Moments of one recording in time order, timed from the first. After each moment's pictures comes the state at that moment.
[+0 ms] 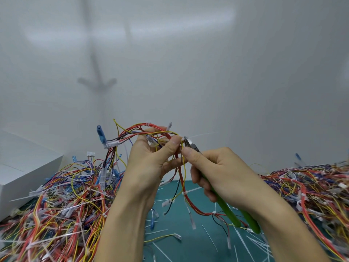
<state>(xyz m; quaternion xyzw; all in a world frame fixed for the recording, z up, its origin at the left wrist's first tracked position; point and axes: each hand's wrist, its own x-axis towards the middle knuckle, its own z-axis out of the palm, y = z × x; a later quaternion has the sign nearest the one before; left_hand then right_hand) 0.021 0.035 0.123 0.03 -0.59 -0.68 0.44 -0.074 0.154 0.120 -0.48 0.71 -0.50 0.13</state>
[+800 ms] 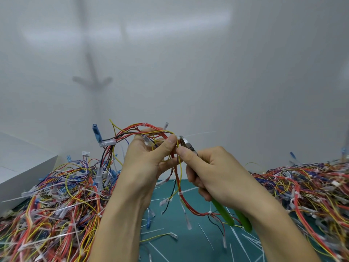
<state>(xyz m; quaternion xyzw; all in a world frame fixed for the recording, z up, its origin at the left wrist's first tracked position) 0.019 0.034 0.121 0.07 -0.59 -0.68 0.43 -0.073 0.151 0.118 -0.48 0.72 -0.50 0.09</state>
